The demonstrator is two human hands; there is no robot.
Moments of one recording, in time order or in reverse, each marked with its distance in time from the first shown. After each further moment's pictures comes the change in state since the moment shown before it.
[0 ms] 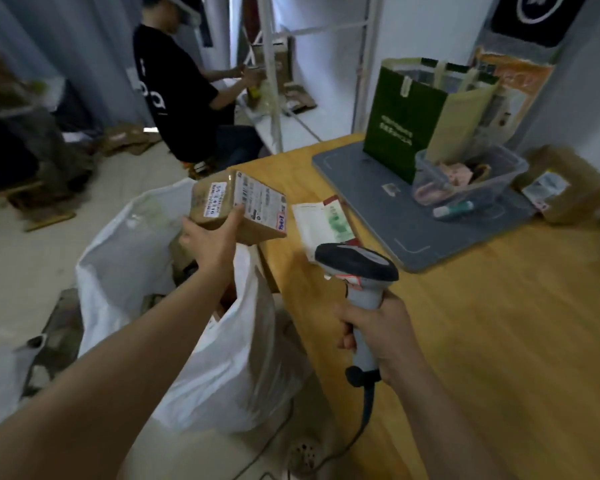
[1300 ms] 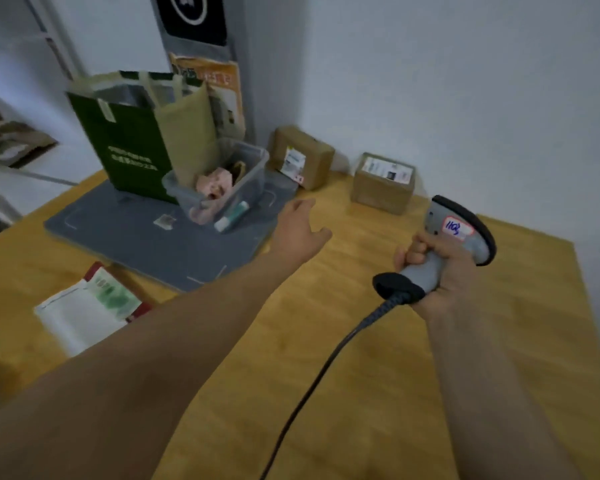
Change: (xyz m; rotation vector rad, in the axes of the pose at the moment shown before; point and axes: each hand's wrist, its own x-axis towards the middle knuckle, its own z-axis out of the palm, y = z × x) left_hand -0.273 0.030 0.356 0.613 -1.271 0.859; right_hand -0.025 -0.026 -0.293 1.245 0.764 -0.227
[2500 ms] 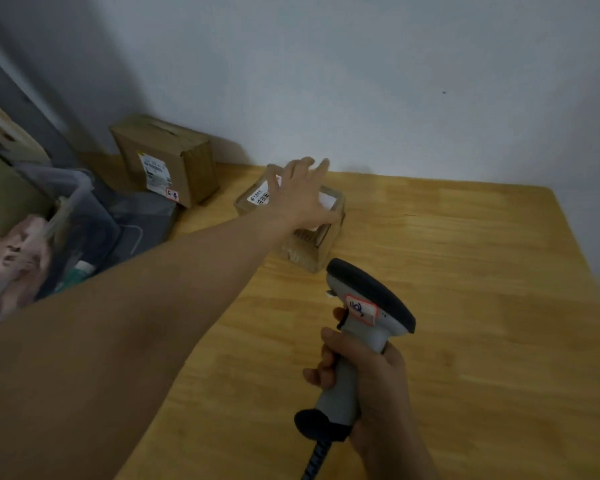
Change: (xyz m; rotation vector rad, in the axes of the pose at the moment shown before) left_hand 0.226 0.080 0.194 0.625 -0.281 0.348; right_hand 0.127 0.001 -0.093 -0.221 0.135 0.042
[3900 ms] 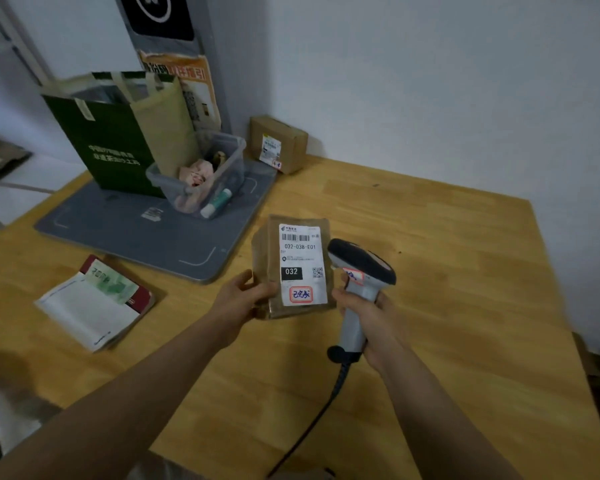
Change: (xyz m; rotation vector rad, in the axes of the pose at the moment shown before) left_hand -0.451 -0.062 -0.010 -1.558 0.038 -0.653; right_hand -0.187 0.088 0.000 -0.470 -0.034 -0.116
